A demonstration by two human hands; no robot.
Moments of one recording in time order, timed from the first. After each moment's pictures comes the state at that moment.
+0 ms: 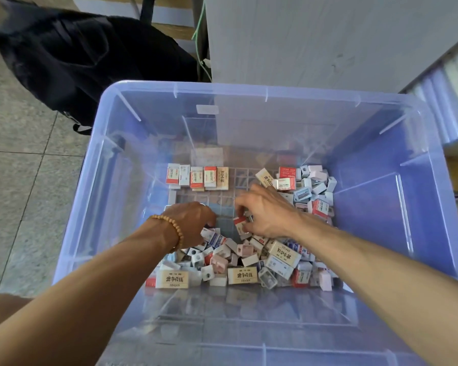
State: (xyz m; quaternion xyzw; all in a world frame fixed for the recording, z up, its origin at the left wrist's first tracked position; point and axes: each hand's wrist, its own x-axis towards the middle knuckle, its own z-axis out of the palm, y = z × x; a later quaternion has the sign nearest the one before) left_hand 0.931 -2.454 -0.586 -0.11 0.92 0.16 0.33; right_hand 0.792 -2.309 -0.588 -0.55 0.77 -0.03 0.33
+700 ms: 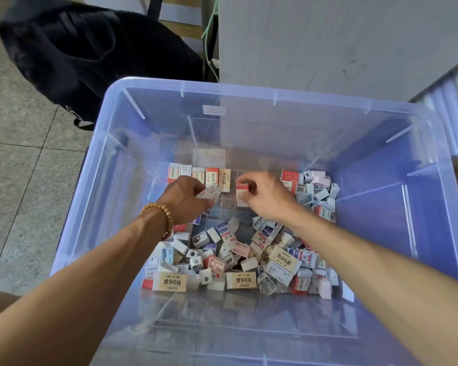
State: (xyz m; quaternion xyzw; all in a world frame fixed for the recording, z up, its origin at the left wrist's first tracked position) left_hand 0.913 -2.470 -0.575 -0.39 0.80 0.43 0.16; right_hand 0.779 -2.332 -0.589 -0.36 0.82 -0.22 0.38
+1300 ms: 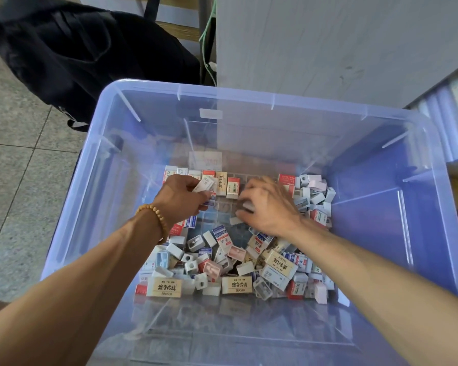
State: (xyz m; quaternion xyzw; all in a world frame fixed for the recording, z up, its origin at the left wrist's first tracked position) left_hand 0.906 -2.466 -0.569 -0.48 0.68 0.55 0.08; right_hand 0.779 -2.316 -0.599 -0.50 0.83 -0.05 0.24
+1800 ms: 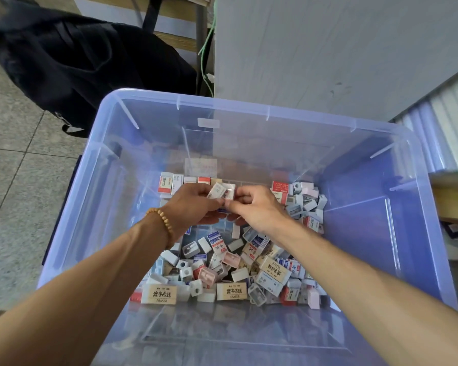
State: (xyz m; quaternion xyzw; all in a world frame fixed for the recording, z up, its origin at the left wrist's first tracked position) left_hand 0.892 -2.450 -0.564 -0.45 0.57 0.68 0.10; right_hand 0.790 -2.328 -0.571 -0.18 0.77 -0.38 0.48
